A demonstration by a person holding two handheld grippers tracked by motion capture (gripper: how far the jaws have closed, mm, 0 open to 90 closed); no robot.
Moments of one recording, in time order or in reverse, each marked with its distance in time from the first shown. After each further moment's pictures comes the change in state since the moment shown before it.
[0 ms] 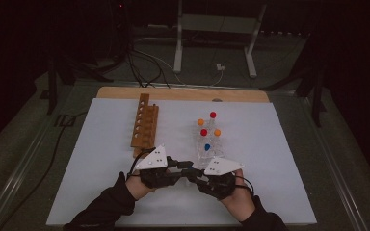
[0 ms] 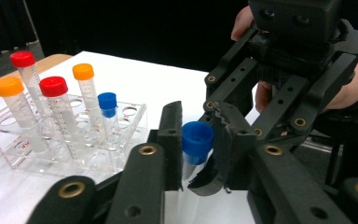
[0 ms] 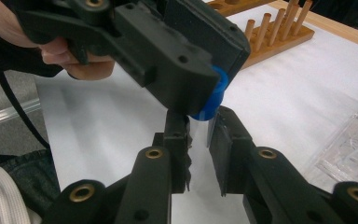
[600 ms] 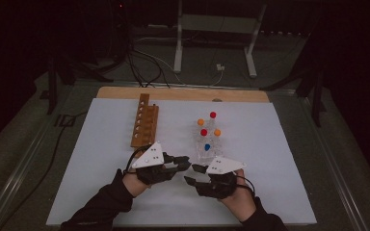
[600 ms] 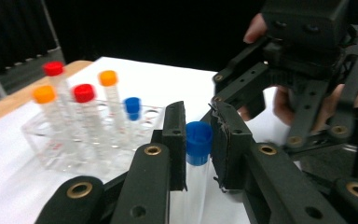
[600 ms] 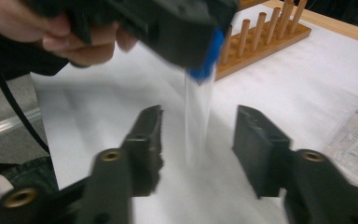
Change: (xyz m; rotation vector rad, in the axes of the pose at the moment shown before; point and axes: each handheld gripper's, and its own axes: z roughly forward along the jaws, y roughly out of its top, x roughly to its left) left arm 0.006 0.005 -0.010 -0.001 0.077 0.049; right arm -0.005 -0.004 0.000 -0.022 0.006 0.042
